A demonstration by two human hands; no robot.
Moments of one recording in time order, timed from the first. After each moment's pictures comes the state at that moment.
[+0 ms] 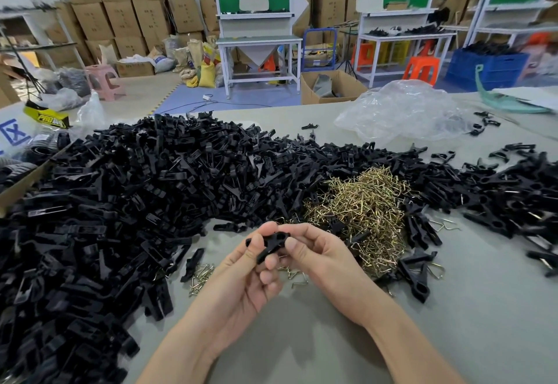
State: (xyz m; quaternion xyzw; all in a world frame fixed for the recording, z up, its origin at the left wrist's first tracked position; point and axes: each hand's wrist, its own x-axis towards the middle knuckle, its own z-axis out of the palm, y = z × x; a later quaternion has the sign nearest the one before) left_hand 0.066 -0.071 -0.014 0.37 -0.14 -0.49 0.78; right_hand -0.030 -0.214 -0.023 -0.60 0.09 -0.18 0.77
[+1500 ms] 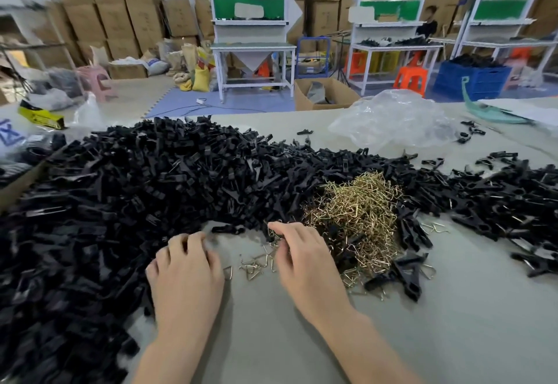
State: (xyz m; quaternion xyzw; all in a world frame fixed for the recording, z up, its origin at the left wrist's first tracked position) left_hand 0.091 -0.049 -0.029 0.93 -0.22 0.21 0.21; right_hand -0.018 -0.184 -0.019 -0.91 0.17 -0.31 0.23
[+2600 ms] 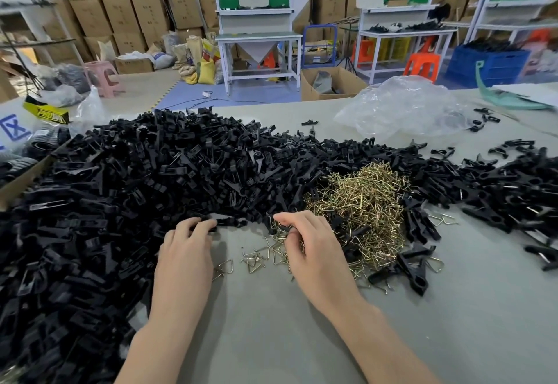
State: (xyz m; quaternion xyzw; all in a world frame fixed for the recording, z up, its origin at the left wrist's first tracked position) left_hand 0.112 -0.041 -0.027 0.90 -0.31 0.16 0.25; right_hand -0.020 -0.196 -0.025 -0.88 0.16 -0.35 0.29
